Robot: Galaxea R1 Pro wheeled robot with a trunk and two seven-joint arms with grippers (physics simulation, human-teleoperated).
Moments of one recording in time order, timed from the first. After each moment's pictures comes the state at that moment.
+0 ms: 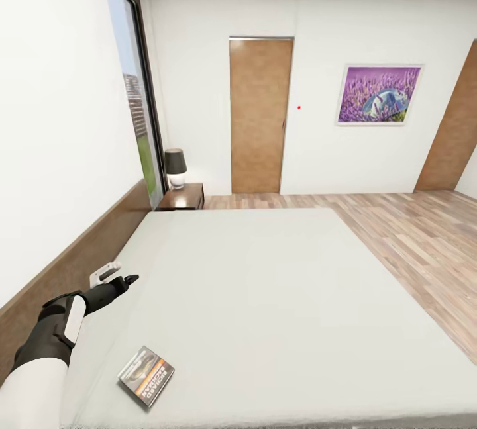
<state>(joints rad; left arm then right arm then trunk) -0.66 0.12 0.53 -0.86 0.12 0.64 -0.30 -0.47 -0.16 -0.09 0.08 -0.06 0.02 0.50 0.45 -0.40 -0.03</state>
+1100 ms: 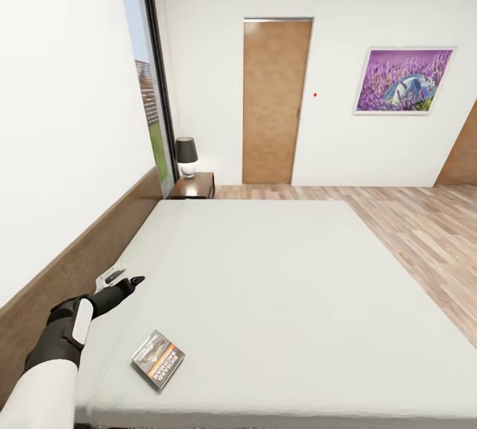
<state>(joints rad) -0.66 0.07 0.59 -0.86 0.11 0.64 -0.30 -0.47 -0.19 -0.08 0.07 -0.06 0.14 0.67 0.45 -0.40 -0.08</state>
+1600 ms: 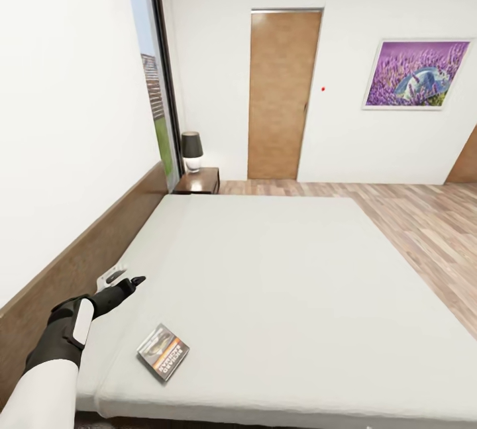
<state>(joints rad) -0.66 0.07 0.59 -0.86 0.11 0.64 -0.30 -0.47 -0.27 -0.08 0.07 -0.06 0.14 0.96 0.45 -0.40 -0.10</state>
